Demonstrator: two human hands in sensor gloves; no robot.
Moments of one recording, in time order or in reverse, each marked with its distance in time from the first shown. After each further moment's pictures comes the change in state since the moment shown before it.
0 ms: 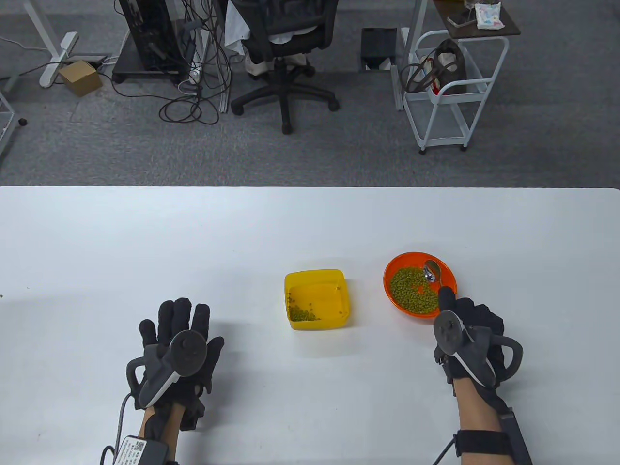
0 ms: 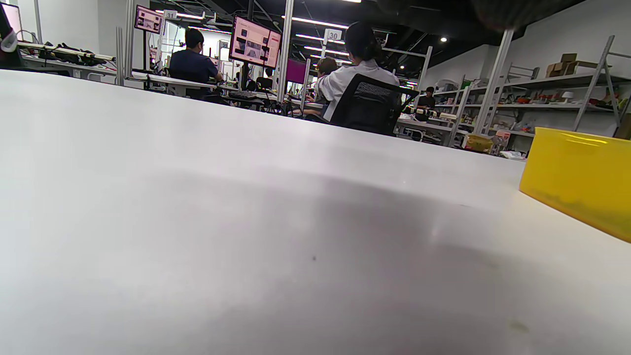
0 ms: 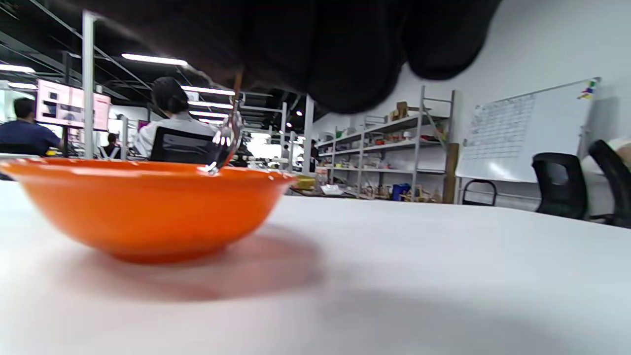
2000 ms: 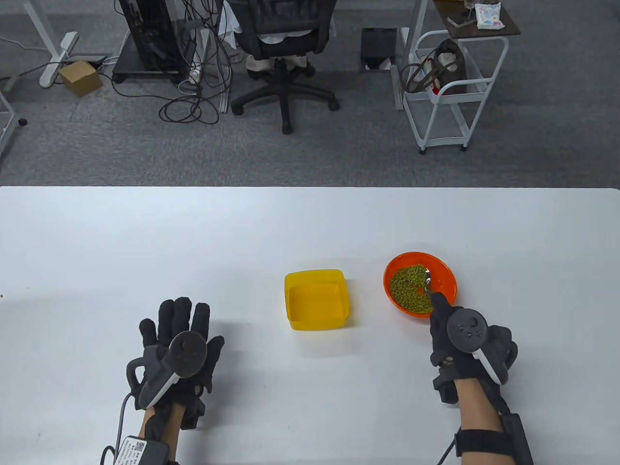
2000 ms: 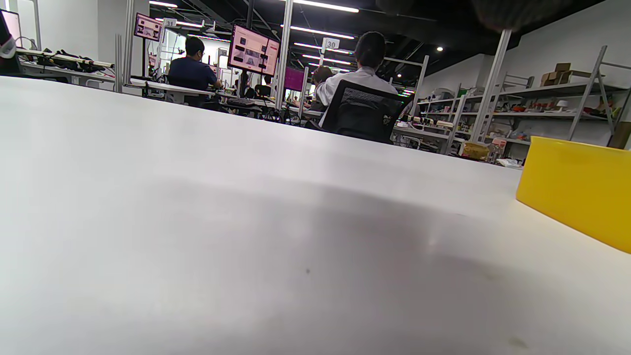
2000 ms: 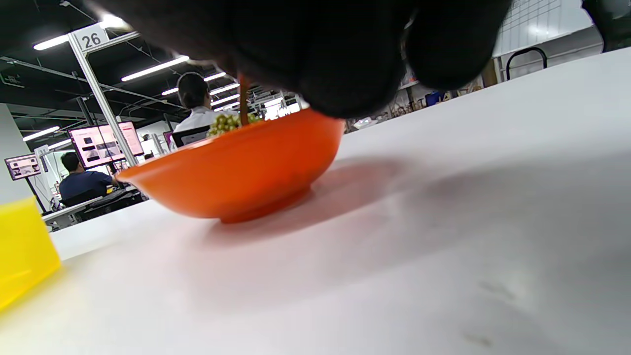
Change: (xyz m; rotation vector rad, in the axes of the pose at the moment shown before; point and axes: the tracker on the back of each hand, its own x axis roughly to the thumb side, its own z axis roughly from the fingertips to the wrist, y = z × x) left_hand 0.001 0.002 0.001 0.026 -0.007 0.003; right_hand -0.010 0.018 -0.001 0.173 -0.024 -0.388
